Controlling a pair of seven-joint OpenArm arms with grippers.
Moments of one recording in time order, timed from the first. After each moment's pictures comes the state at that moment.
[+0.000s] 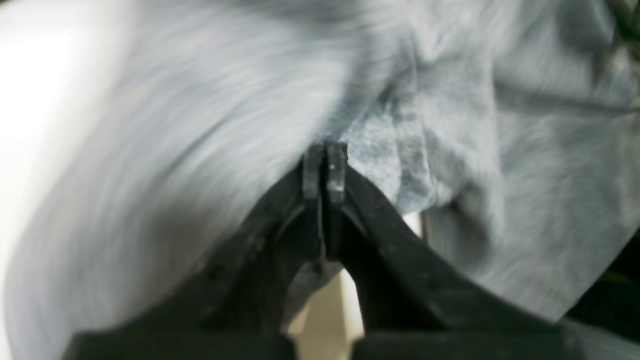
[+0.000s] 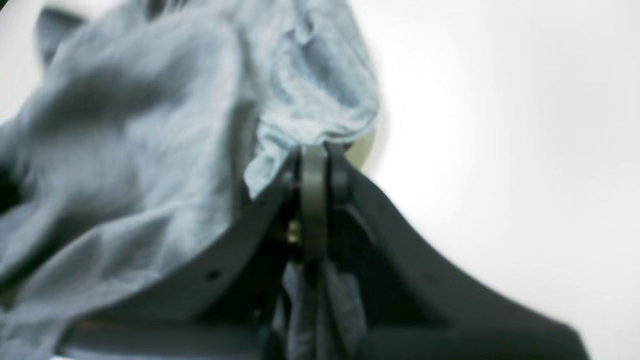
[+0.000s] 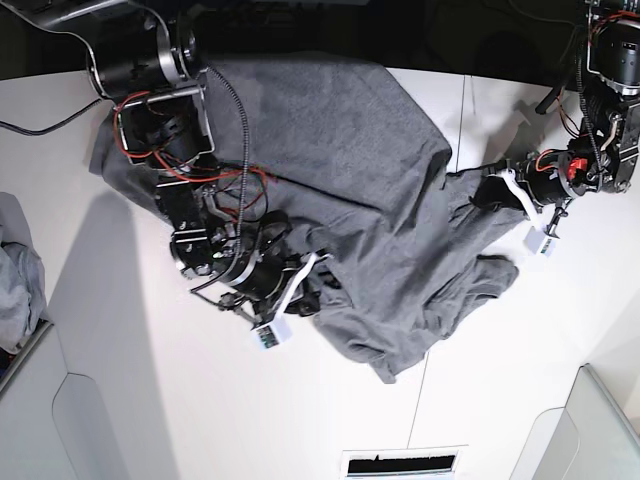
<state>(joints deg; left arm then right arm) -1.0 -29.9 1.2 61.1 -39.9 -33.7 39.0 24.4 -4.7 -6.7 42.0 -0.6 28.4 -10.2</state>
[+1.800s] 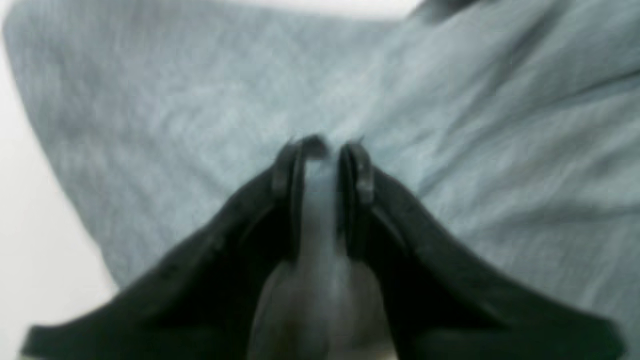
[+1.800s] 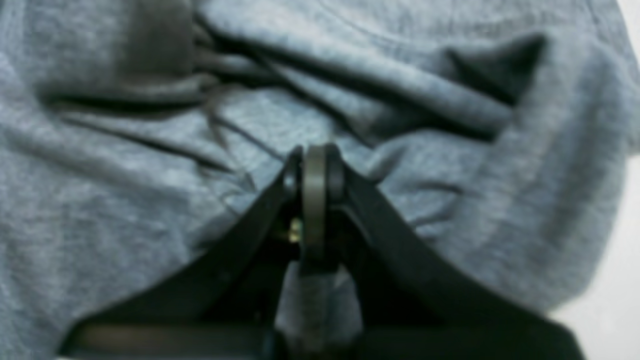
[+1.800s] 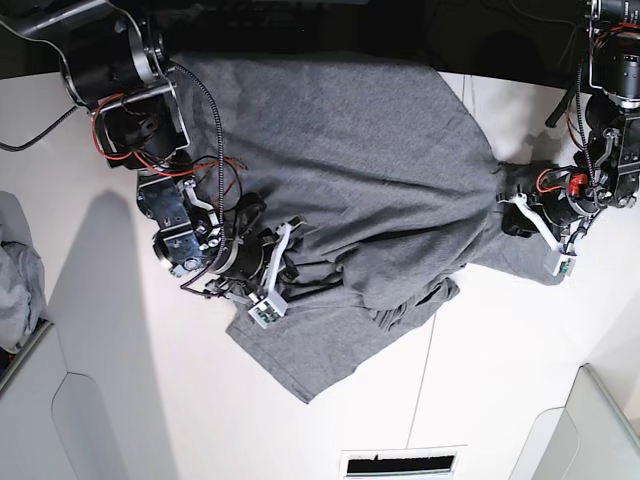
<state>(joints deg) -4.6 -29.1 -0.7 59.7 -28.3 -25.0 31.2 24.7 1.4 -15.1 41.8 -3.6 29.2 -15.9</state>
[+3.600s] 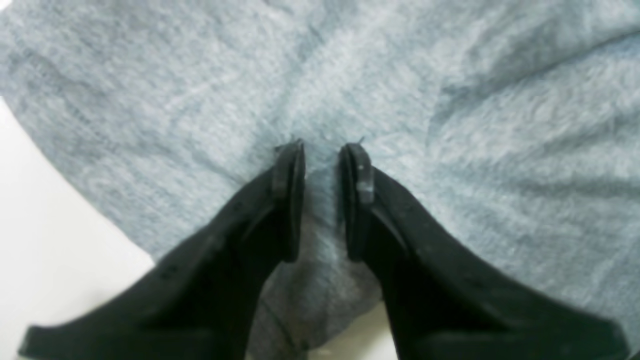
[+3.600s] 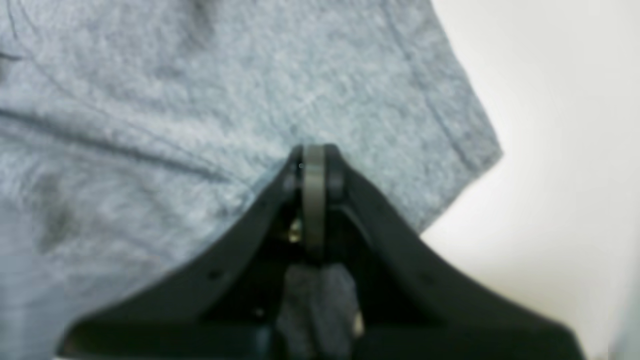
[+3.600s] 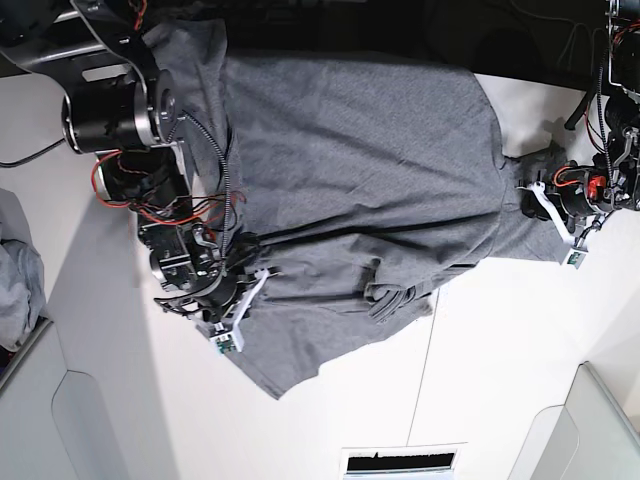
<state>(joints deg) -2.8 -33.2 -0.6 64.2 -30.2 -23.1 40.9 34.7 -0.5 -3.5 20.3 -12.4 9.6 -4.8</state>
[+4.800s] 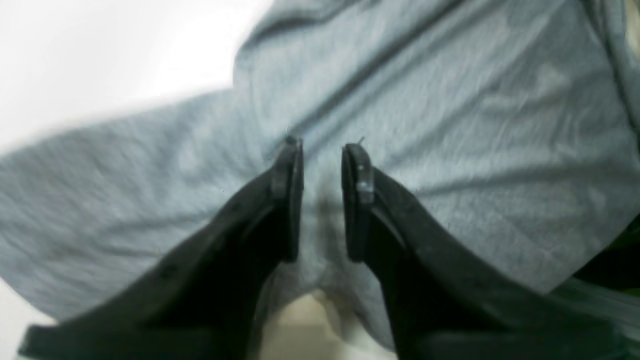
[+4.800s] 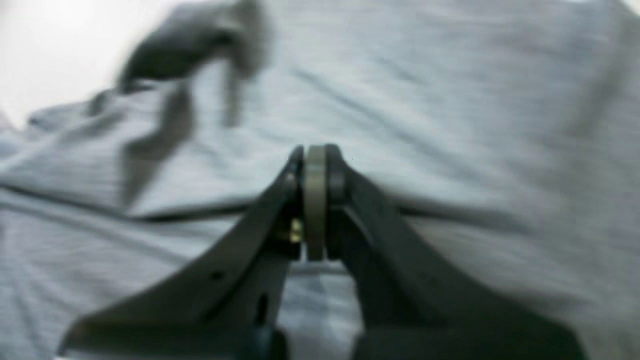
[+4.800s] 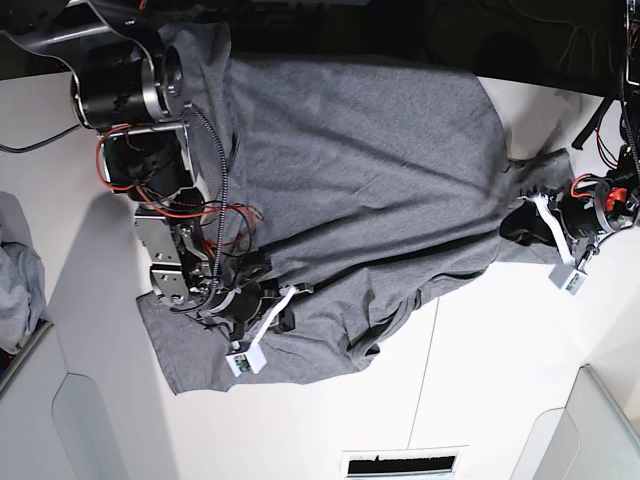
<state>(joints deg) 0.8 -36.4 -0.6 76.1 -46.7 -32.6 45.9 29.8 -3.4 -3.7 38.6 6.7 25.4 -19.5</state>
